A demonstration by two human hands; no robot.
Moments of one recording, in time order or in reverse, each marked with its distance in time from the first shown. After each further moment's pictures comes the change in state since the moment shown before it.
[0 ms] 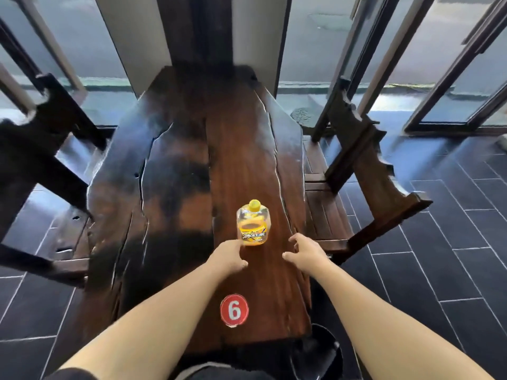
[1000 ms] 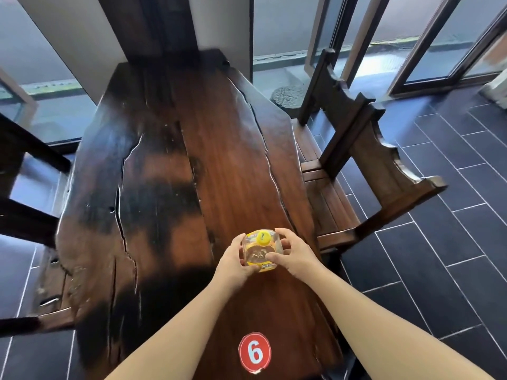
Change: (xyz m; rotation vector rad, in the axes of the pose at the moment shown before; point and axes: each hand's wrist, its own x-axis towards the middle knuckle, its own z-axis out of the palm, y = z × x) left_hand 0.089 -0.019 -0.017 -0.434 -0.001 0.020; right_hand 0.087 -0.039 0.026 0.476 0.026 -0.018
